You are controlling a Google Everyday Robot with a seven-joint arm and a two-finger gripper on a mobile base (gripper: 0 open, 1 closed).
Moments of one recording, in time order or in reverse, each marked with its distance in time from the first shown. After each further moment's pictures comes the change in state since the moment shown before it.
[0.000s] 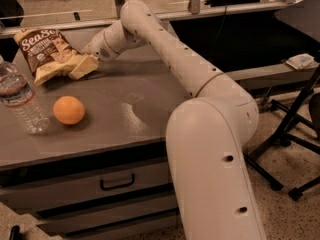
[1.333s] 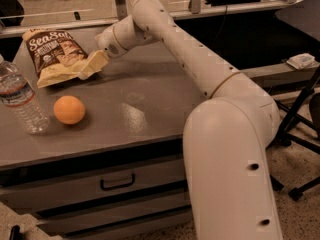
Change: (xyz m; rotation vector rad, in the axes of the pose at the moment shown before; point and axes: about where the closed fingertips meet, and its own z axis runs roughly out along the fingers) arm -0.007 -0.001 -0.036 0.053 -0.030 -0.009
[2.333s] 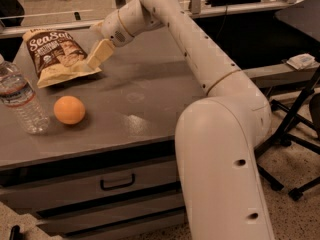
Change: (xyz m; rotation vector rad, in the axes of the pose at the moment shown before) arm -0.025 0.016 -0.040 -0.134 -0.026 -0.106
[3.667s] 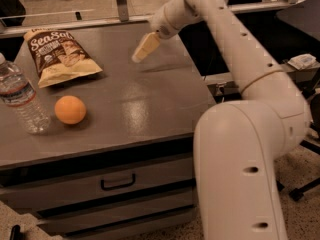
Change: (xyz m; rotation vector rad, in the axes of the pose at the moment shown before) arm 0.105 -0.071 -0.127 0.335 0.257 0.099
